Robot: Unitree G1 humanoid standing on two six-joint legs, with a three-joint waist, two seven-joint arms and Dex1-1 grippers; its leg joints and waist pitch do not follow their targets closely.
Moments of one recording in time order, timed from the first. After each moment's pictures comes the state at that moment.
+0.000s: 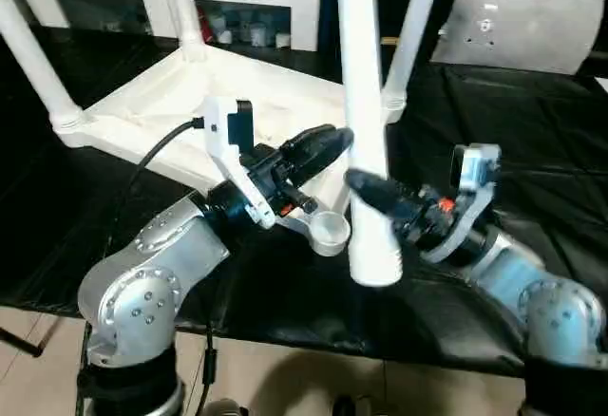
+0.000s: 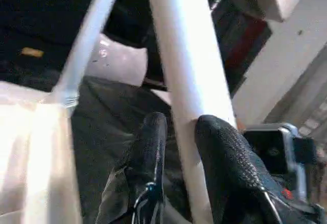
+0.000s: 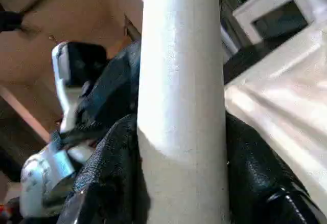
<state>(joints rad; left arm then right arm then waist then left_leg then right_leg) -0.35 0.05 0.12 -0.47 -0.73 0.92 -0.36 -0.22 -0.18 -0.16 -0.23 0.95 0.89 0.72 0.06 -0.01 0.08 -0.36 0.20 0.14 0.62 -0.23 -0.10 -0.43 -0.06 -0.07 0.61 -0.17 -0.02</state>
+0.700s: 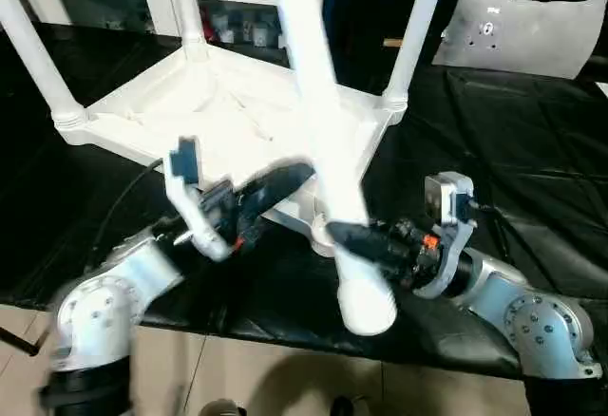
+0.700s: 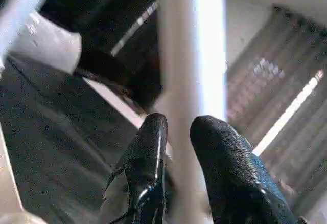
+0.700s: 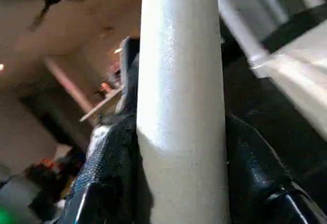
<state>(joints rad) -0.23 0.22 0.19 -0.28 -0.96 0.89 -0.79 -0.19 -0.26 -0.07 -0.16 0.93 0.82 0.93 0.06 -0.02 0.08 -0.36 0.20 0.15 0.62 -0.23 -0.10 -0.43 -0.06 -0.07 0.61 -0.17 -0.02</state>
